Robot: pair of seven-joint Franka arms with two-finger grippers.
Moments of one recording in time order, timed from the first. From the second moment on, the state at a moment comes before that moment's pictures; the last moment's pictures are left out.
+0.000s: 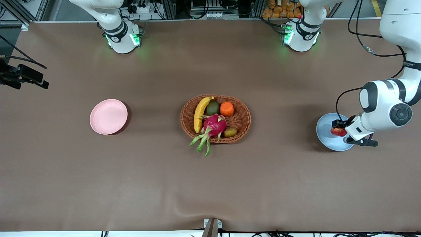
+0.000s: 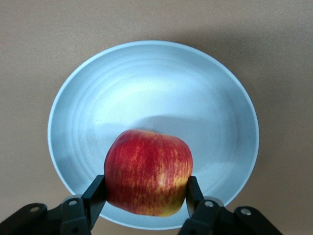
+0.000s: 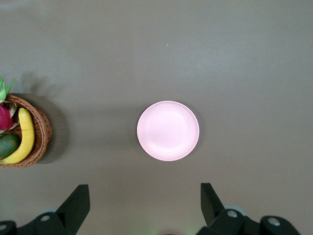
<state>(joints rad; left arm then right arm) 0.21 0.45 -0.08 -1.98 0.13 2.25 0.19 -0.14 0.06 0.07 -1.44 0.08 1.43 -0.02</state>
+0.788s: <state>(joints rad) 0.21 0.42 -0.10 -1.87 0.13 2.14 0.19 -0.15 0.06 0.07 -1.44 0.12 1.43 -0.02</state>
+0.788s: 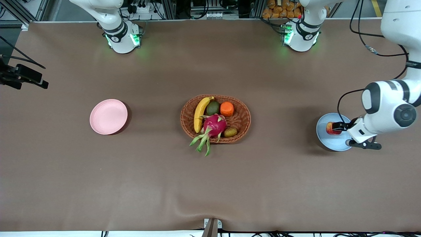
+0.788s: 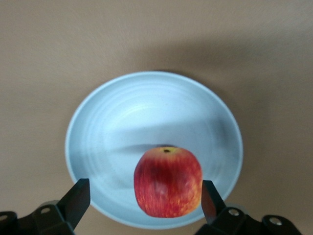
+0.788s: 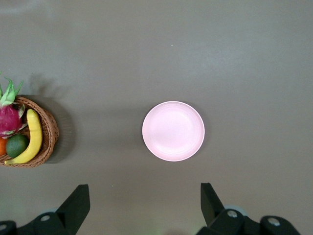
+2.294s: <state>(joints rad) 0.02 0.34 -0.06 -1.48 0.05 1.84 0.18 -0.17 0.07 0.07 -1.44 0.12 1.43 -0.02</state>
